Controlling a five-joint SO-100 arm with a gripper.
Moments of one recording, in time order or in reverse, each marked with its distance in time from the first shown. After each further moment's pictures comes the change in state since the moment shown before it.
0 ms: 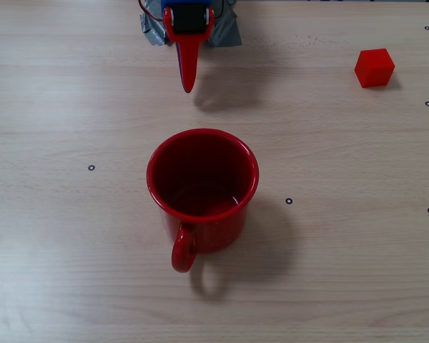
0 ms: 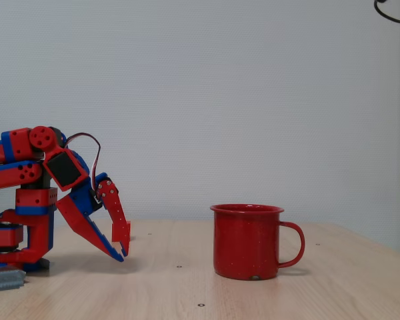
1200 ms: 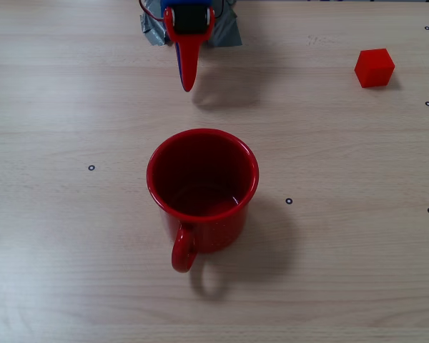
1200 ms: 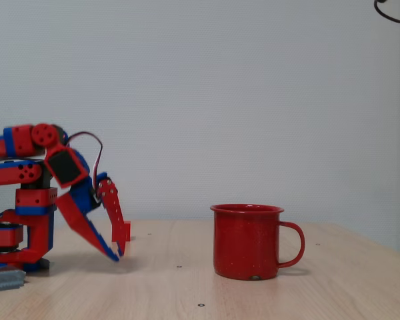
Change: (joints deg) arm 0.0 -7.9 -4.5 0.0 -2.5
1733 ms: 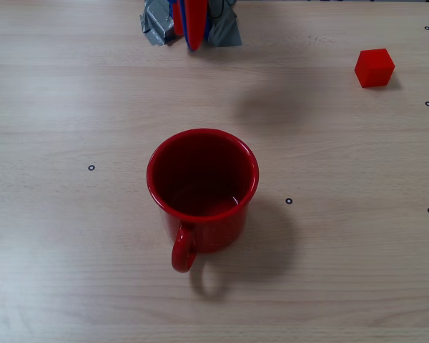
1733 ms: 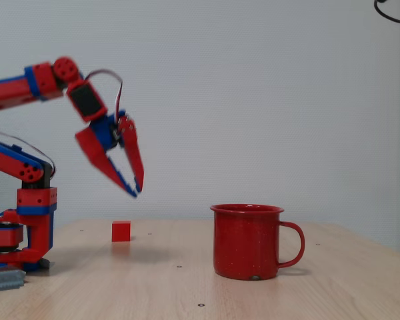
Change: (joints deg) arm -3.4 -31.2 -39.9 9.1 -0.4
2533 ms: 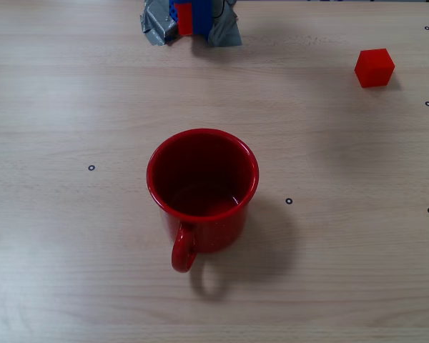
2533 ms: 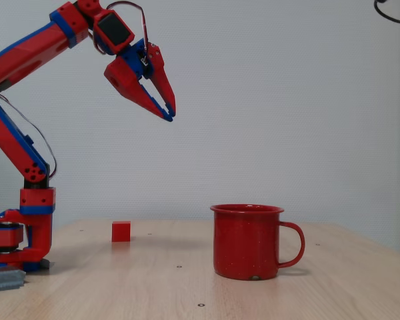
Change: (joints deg) arm -8.8 -25.8 -47.6 10.5 0.8
